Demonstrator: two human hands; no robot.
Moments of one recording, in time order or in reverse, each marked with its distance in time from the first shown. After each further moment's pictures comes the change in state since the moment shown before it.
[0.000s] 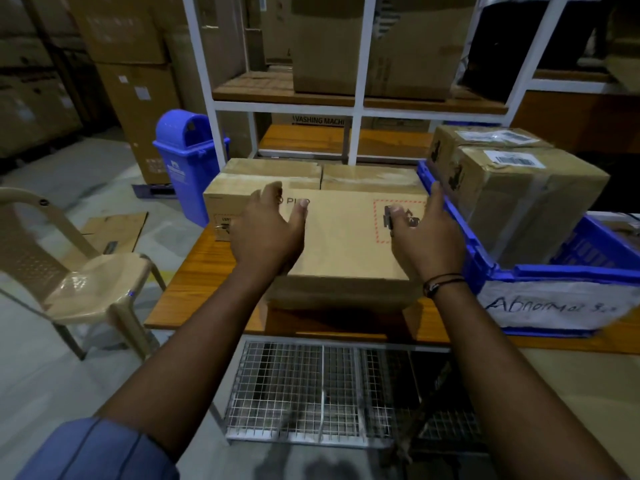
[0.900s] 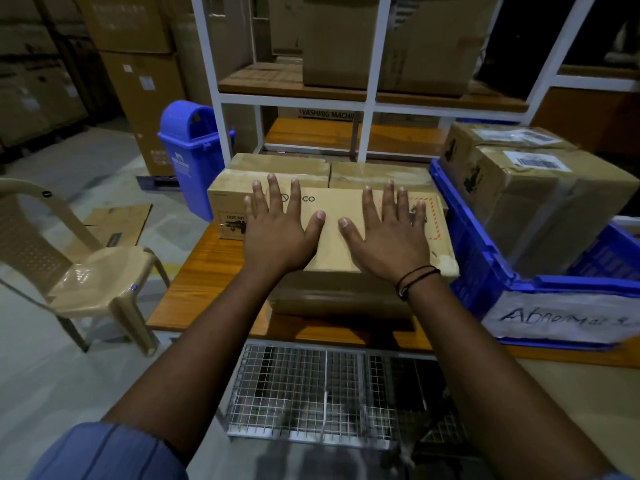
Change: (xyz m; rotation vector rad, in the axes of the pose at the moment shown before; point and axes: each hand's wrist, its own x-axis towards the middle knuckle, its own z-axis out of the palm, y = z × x) left_hand 0.023 -0.024 0.033 0.366 -0.300 0.134; right_hand 0.001 -0.058 0.036 -0.507 -0.411 -0.305
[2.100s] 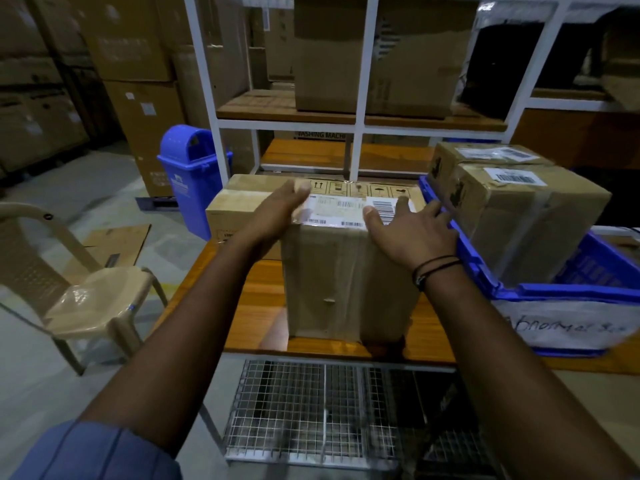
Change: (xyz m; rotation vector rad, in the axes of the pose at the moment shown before) left_hand -0.001 0.021 -0.087 -1.166 -0.316 -0.078; right_hand -0.021 0.021 -0.066 0.146 -0.015 0.328
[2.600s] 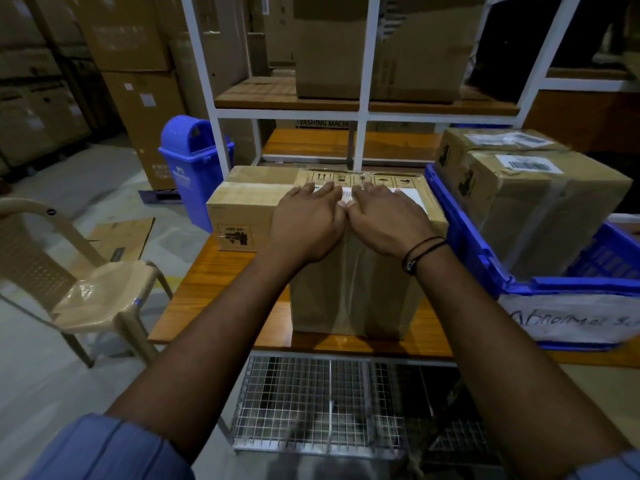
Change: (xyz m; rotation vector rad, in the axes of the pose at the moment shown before) left_hand 0.020 -0.014 0.037 1.172 0.124 0.360; right_hand 0.025 -0.029 0.006 -0.025 -0.039 -0.475
